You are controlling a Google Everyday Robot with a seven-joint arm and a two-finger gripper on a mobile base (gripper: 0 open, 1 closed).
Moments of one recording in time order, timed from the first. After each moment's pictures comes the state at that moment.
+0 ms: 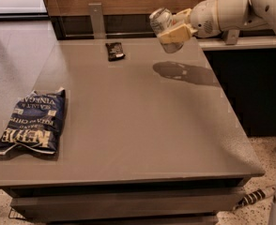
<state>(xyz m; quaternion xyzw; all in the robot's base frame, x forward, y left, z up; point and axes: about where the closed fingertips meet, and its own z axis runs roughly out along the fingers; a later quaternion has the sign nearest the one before) 0.714 -0.105 0.949 -0.51 0.66 0.25 0.48</state>
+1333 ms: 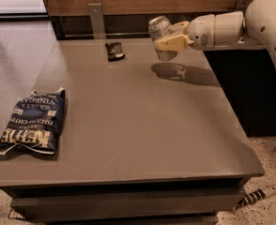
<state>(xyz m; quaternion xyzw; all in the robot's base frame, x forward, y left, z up) 0.711 -0.097 0.929 -0.47 0.65 0.32 0.51</state>
